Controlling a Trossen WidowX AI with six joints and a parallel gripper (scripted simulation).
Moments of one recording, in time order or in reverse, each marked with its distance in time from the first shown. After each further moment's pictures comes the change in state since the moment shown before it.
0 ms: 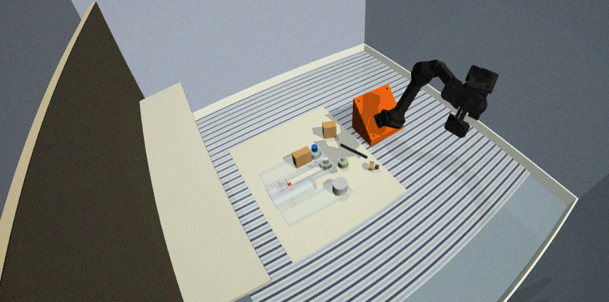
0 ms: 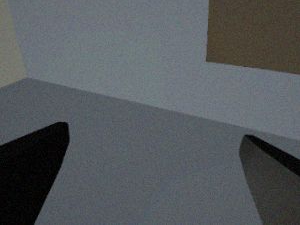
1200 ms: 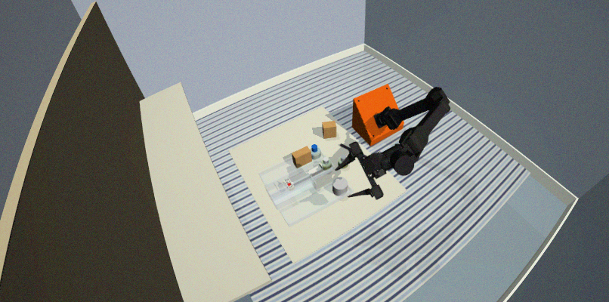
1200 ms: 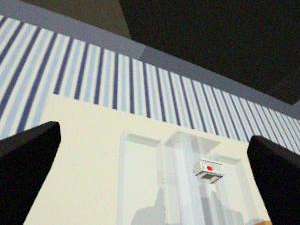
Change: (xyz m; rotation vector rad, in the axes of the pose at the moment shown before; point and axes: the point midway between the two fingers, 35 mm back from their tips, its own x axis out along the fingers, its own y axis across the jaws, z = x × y) arm 0.040 -0.352 0.185 -1.944 0.617 -0.958
